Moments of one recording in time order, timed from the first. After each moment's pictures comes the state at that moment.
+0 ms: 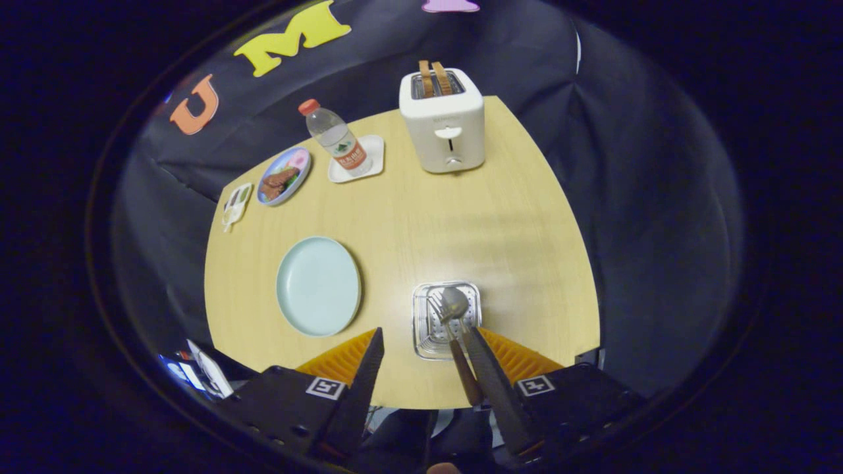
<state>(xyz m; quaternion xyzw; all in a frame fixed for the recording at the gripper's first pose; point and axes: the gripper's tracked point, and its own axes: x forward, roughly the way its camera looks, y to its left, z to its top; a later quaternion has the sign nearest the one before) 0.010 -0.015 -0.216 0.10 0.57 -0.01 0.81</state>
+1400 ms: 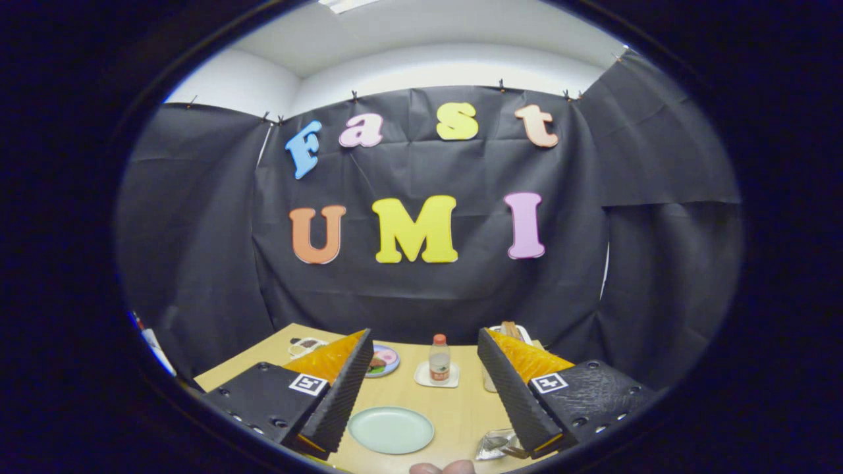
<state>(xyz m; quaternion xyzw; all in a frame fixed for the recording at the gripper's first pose) -0.013 0.108 0.042 0.02 0.04 0.06 1.00</state>
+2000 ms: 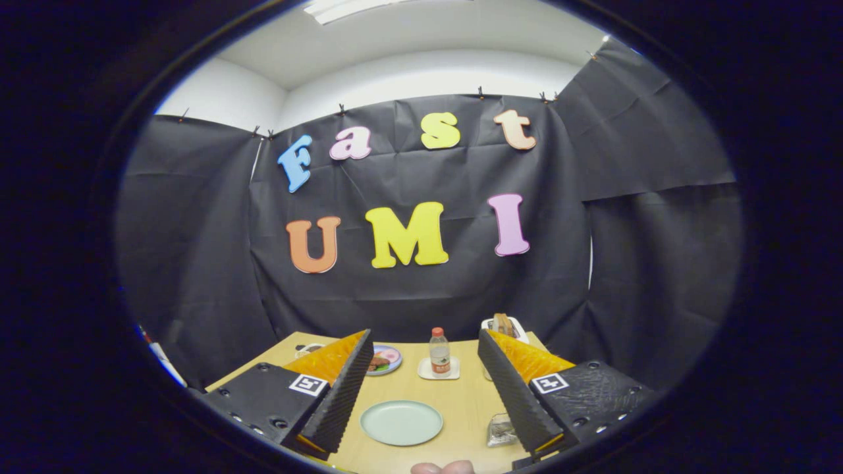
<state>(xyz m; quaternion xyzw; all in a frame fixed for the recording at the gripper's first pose) -0.060 0.097 0.024 0.05 0.04 0.04 1.00</state>
